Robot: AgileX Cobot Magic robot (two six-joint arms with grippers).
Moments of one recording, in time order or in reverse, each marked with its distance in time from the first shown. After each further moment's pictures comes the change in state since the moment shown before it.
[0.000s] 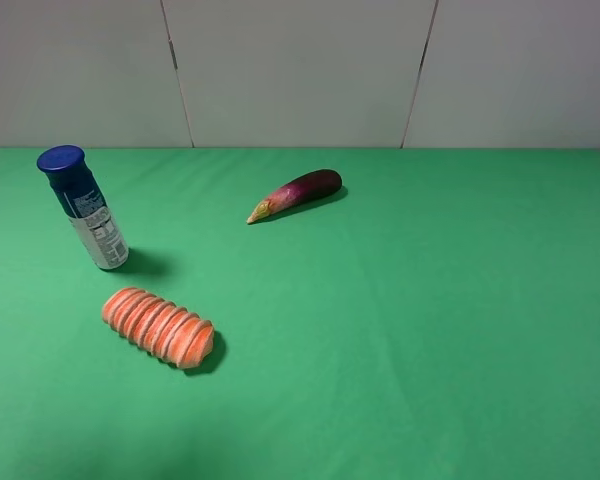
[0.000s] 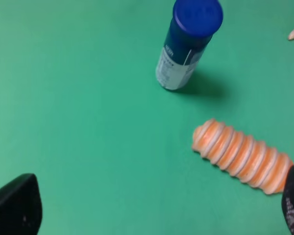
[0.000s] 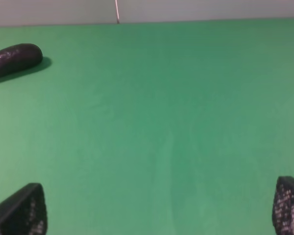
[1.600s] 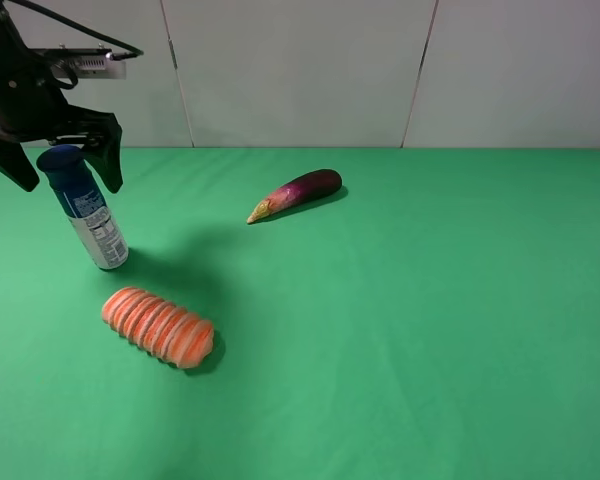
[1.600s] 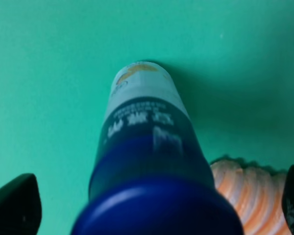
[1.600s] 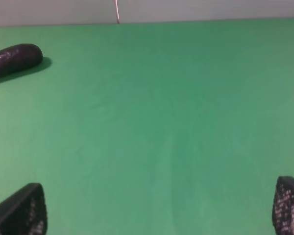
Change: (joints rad) left arm -0.220 0.947 -0.307 0.067 -0.111 -0.064; right arm 0.000 0.000 0.000 0.000 0.000 0.000
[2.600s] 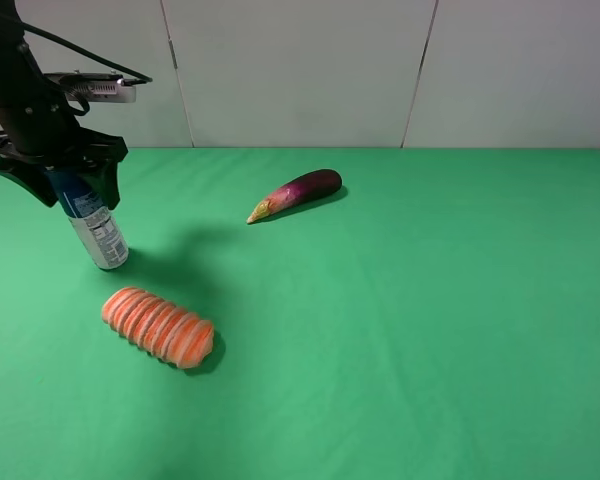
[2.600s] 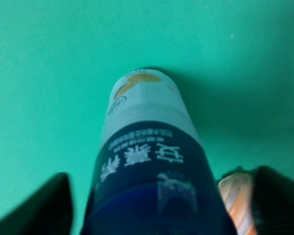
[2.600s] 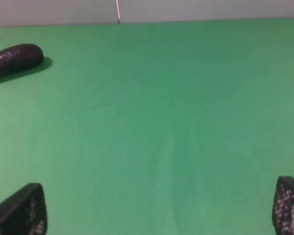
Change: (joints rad) left arm 0.000 0.036 0.042 0.000 -0.067 0.043; right arm 0.000 0.000 0.000 0.003 0.000 0.000
